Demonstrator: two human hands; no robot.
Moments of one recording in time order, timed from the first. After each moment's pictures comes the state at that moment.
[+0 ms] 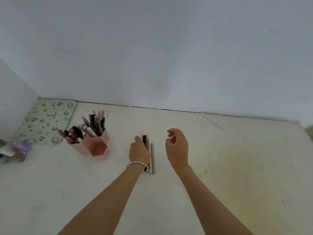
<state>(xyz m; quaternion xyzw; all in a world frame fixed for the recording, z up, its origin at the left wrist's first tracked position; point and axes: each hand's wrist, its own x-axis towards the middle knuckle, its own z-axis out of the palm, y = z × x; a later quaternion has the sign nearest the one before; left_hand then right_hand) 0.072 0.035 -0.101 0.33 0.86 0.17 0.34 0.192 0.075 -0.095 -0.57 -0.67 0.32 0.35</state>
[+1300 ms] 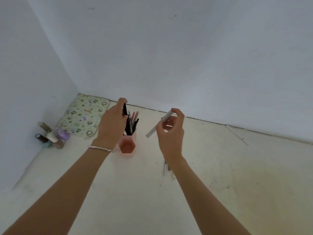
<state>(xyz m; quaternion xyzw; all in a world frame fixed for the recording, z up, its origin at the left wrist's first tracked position) -0.103 -0.009 -0.010 0.47 0.83 0.30 0.06 0.069 0.043 -0.018 -0.44 -0.63 0.44 0.46</state>
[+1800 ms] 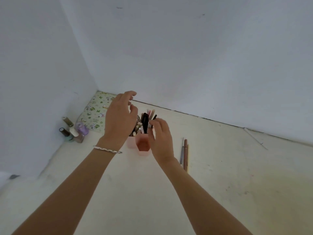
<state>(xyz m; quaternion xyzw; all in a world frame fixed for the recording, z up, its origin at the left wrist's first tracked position) -0.116 -0.035 0.019 0.43 0.81 0.40 -0.02 0.014 0.016 -0.071 -0.34 -0.84 0.22 0.37</state>
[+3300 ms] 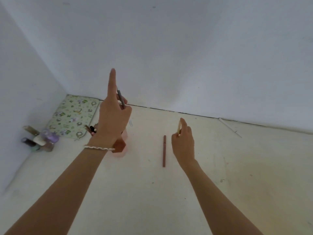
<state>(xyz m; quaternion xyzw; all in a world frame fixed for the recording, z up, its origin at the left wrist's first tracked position) -0.060 0.011 0.027 0.40 0.75 0.51 0.14 0.146 0.082 -0.075 -0.58 -0.73 0.27 0.25</state>
